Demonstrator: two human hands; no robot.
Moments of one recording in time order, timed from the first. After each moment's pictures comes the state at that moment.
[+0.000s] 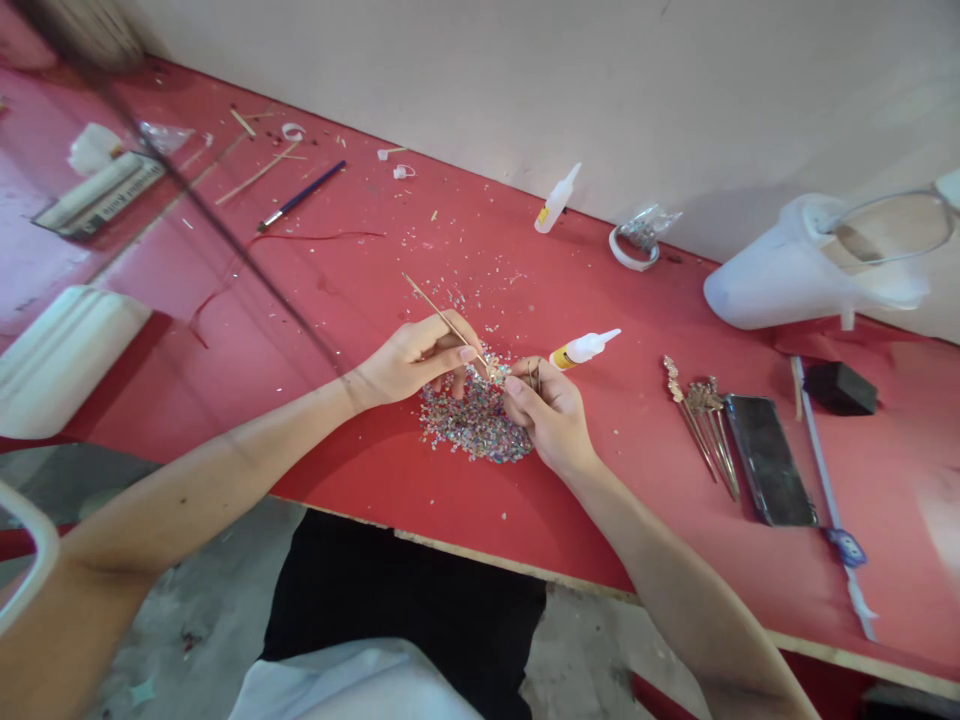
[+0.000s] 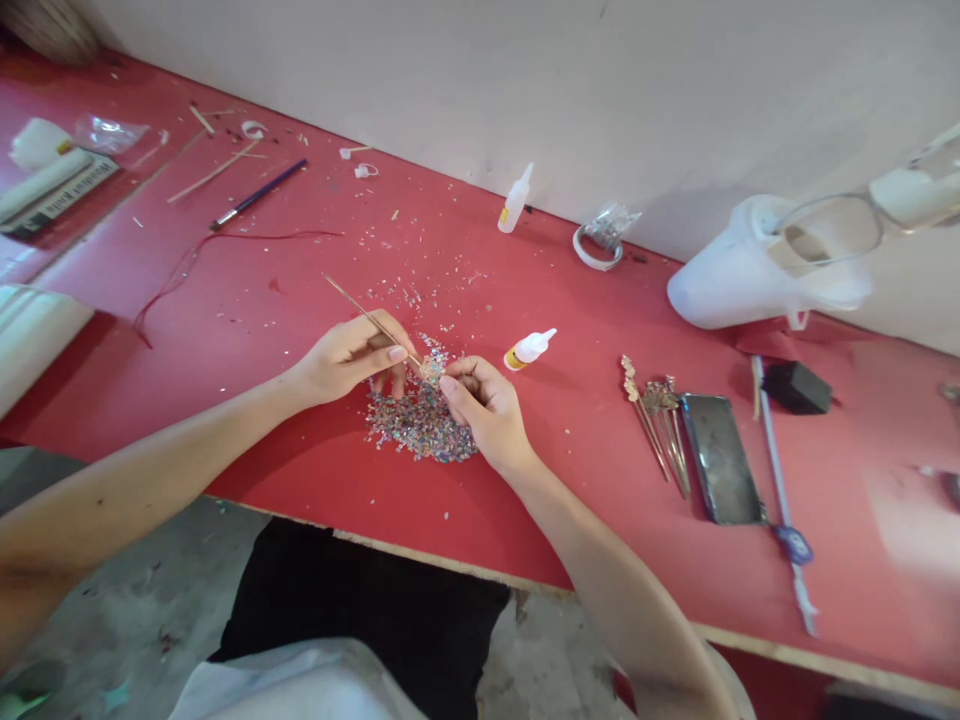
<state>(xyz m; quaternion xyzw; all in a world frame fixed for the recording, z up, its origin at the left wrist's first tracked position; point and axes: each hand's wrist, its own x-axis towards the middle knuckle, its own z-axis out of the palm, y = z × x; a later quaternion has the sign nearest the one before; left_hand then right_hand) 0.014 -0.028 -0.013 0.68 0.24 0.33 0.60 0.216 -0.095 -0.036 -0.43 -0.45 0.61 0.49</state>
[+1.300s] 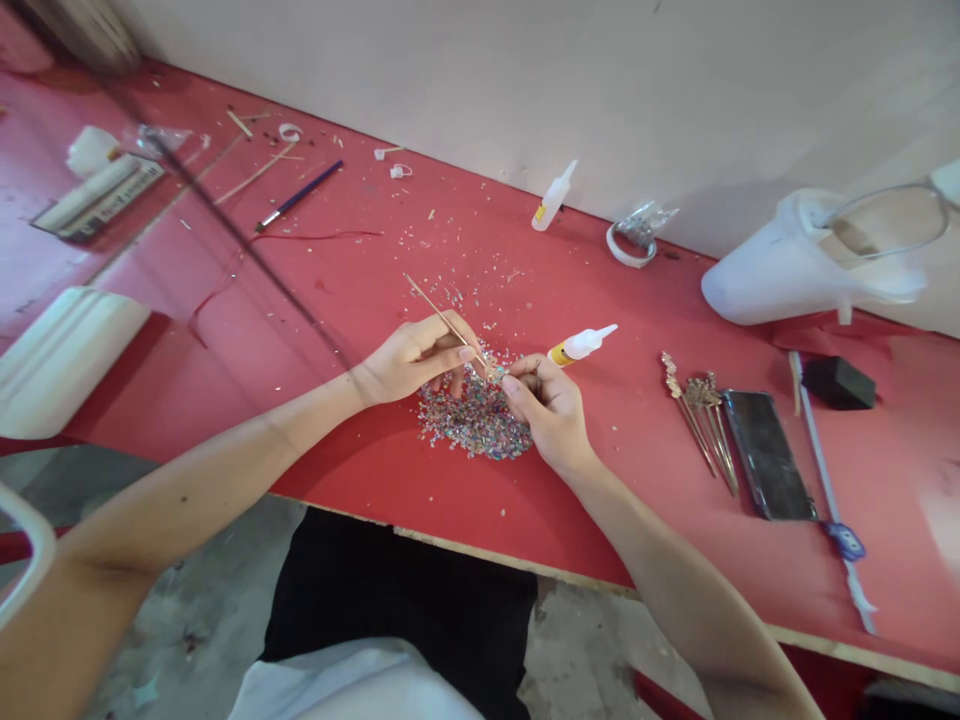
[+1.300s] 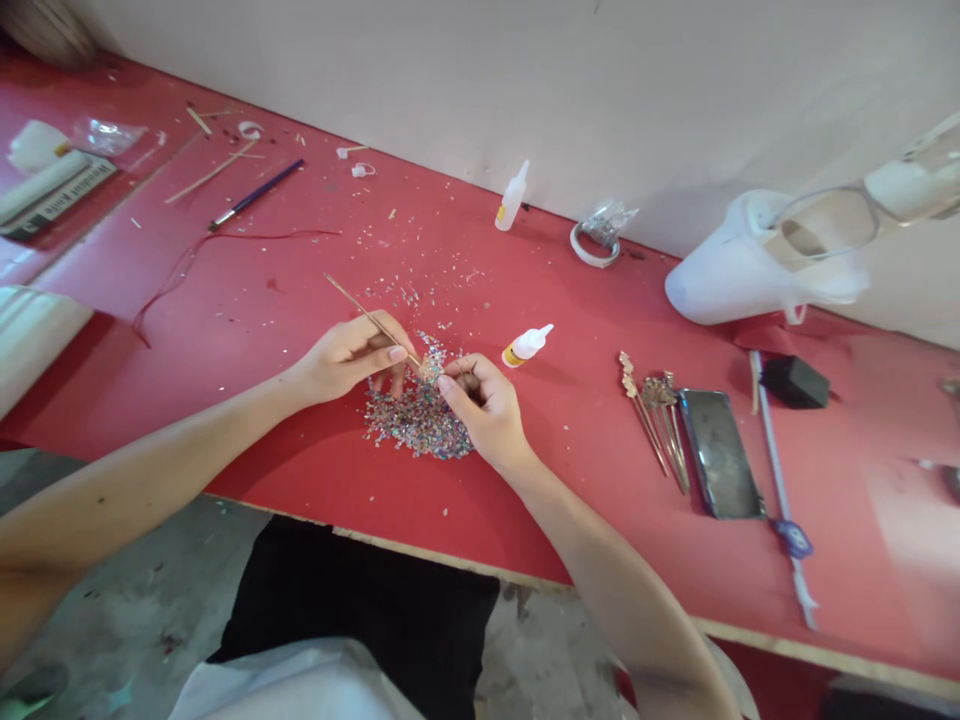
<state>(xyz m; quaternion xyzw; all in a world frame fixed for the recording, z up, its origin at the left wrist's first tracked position) 0.017 -0.029 -0.012 0.68 0.24 0.32 0.61 0.217 -0.099 -0.033 -0.50 -0.51 0.51 0.48</state>
